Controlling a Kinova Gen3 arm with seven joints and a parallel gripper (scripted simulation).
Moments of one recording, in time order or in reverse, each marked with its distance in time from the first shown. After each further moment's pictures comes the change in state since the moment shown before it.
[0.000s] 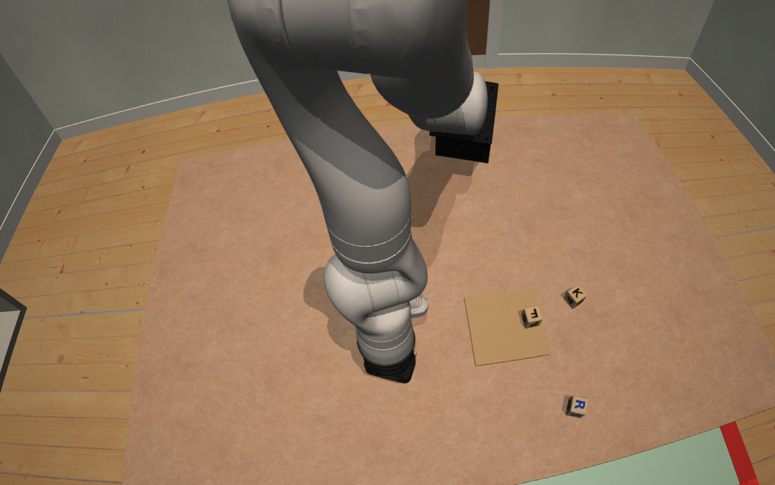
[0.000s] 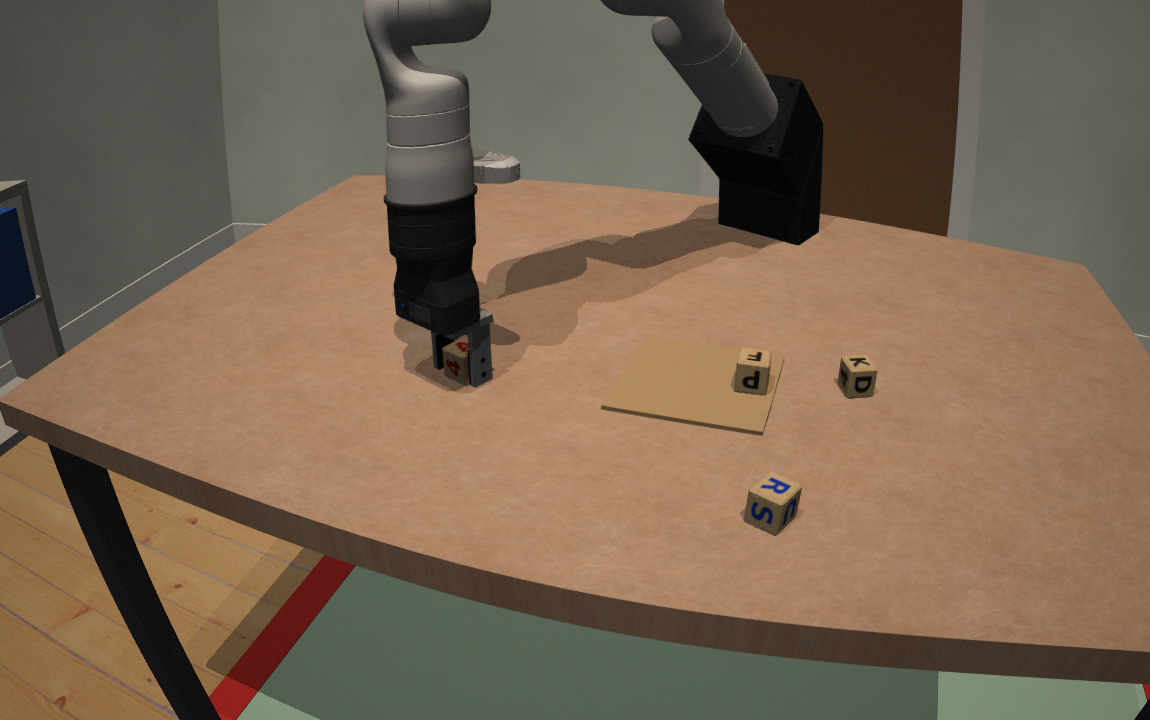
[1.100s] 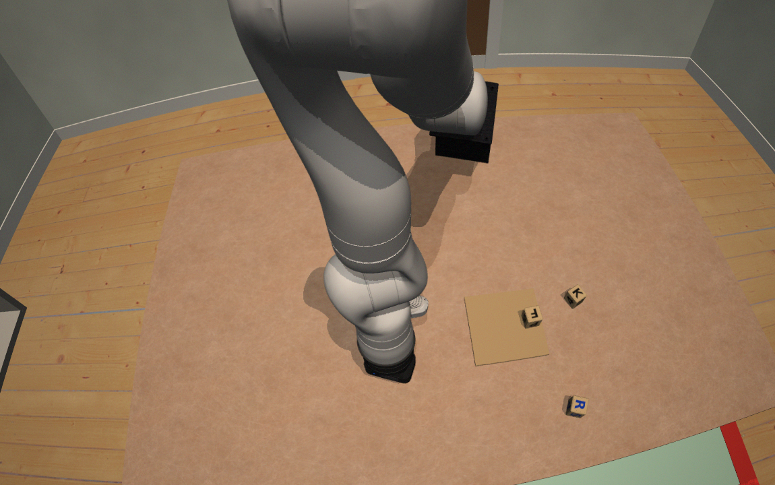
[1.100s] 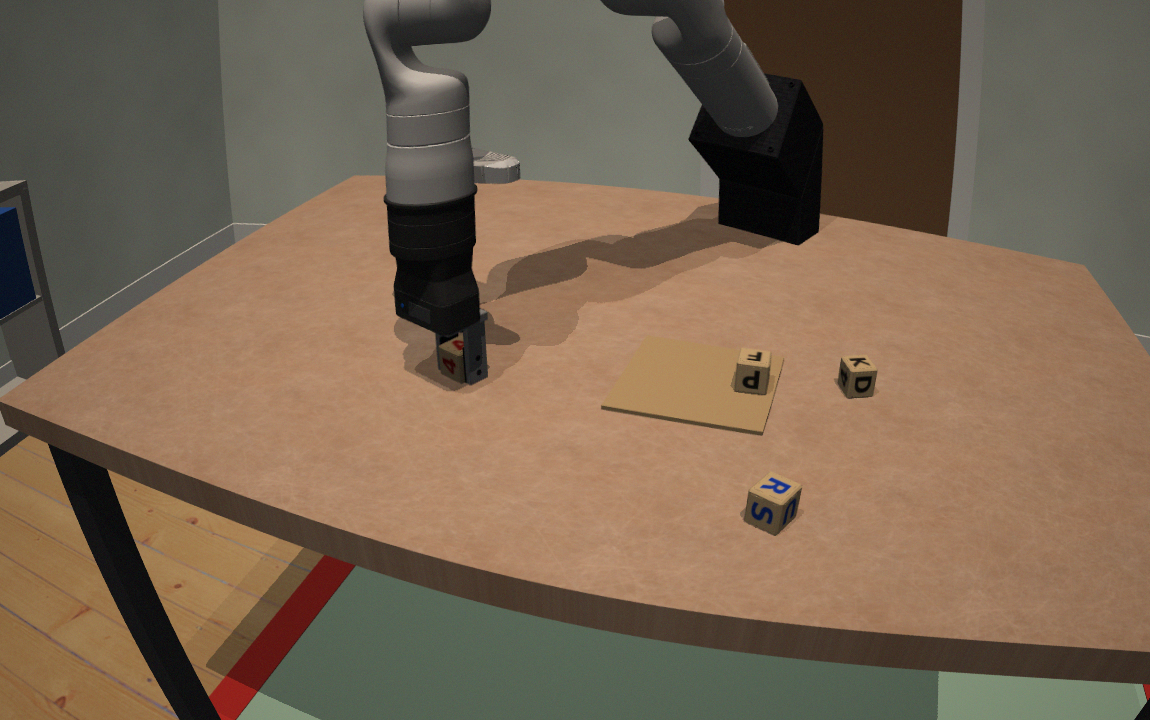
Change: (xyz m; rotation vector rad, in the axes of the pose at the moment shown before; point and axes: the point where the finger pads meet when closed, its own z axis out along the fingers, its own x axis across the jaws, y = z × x) arm 0.000 0.000 0.000 0.000 0.000 0.000
